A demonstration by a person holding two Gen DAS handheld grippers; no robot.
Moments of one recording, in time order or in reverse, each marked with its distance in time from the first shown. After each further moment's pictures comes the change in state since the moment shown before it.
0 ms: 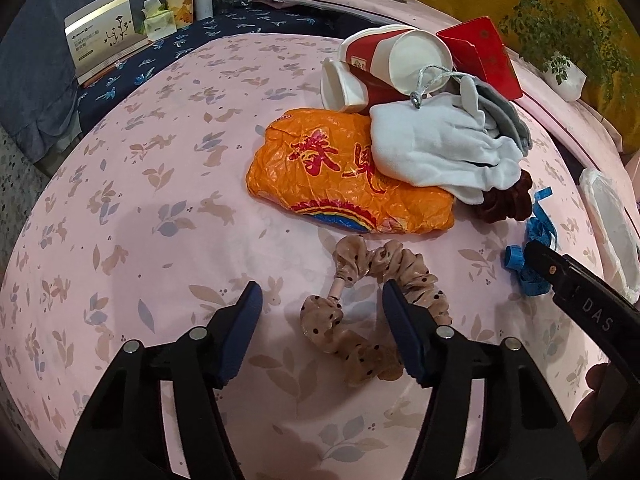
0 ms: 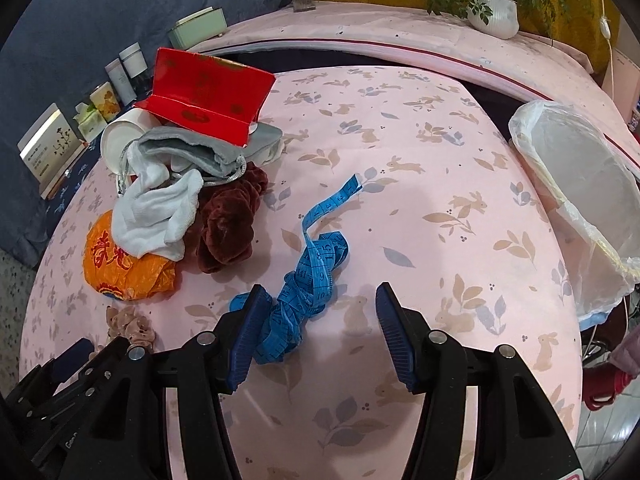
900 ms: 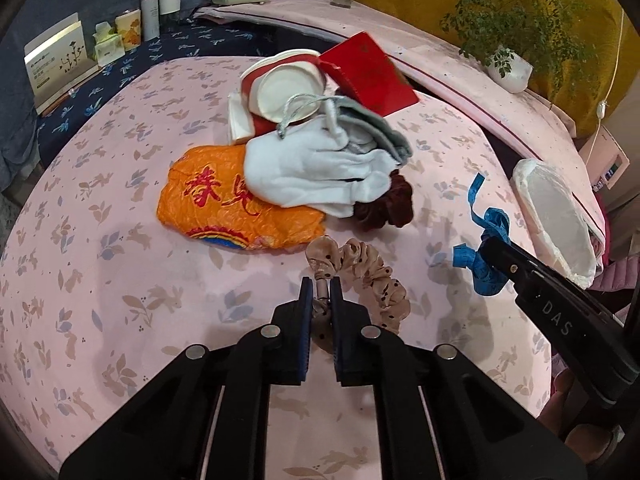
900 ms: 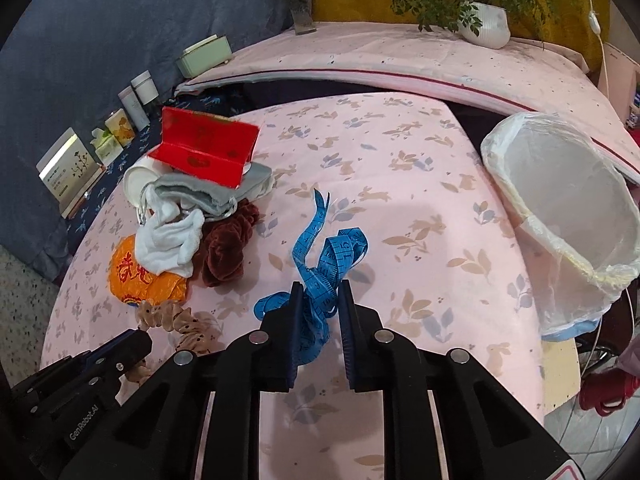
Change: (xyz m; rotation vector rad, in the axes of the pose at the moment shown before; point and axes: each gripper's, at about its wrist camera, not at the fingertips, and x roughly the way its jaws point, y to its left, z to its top) left arm -0.036 -0.060 0.010 0.084 -0.017 -0.152; right arm -0.042 -0.037 0.006 0.030 -0.075 0.065
